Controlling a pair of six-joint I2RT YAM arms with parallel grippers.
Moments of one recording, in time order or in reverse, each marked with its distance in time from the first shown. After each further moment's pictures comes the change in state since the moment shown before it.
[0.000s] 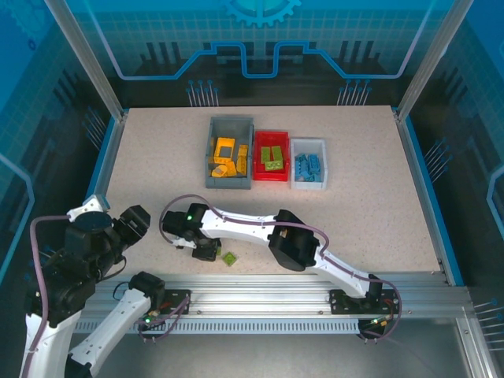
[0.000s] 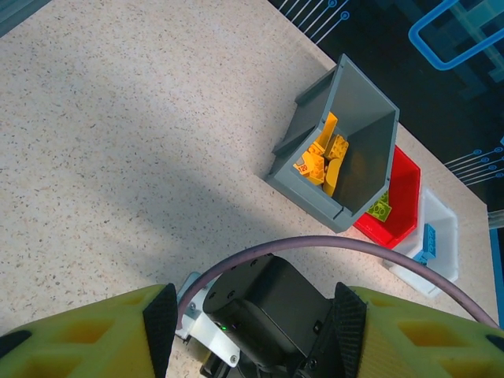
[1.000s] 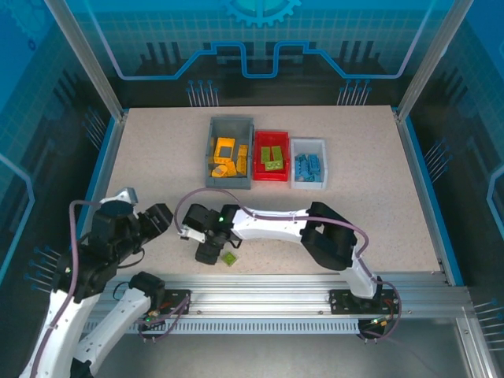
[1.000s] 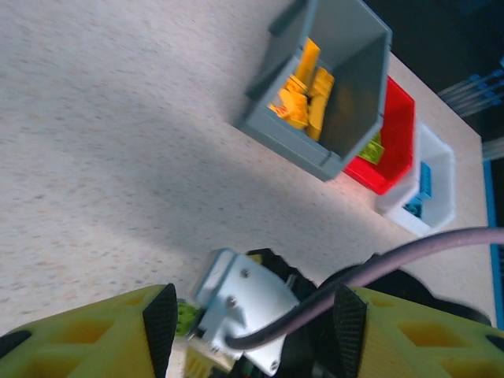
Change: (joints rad) left arm 0.000 0.023 -0.156 0.134 0.145 0.043; right arm -0.032 -0.370 -0.555 0.528 -0.086 0.055
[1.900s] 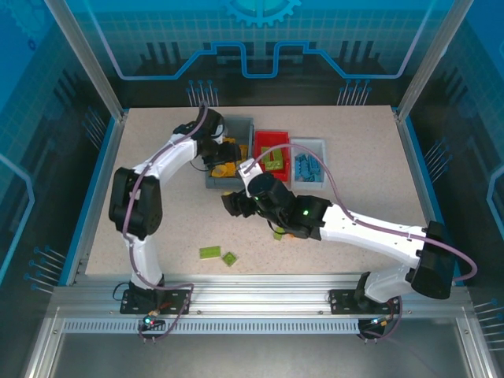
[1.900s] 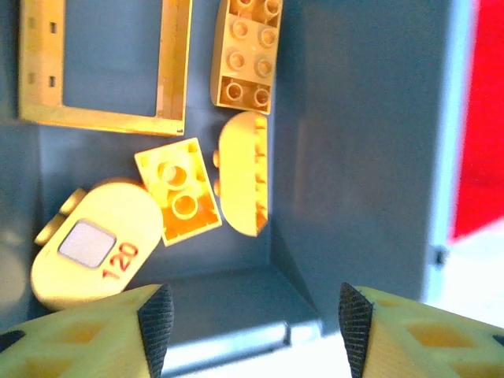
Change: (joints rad) left arm 0.055 1.407 0.564 0.451 0.376 0.378; right arm -0.128 -0.741 -0.532 0.455 0.317 0.455
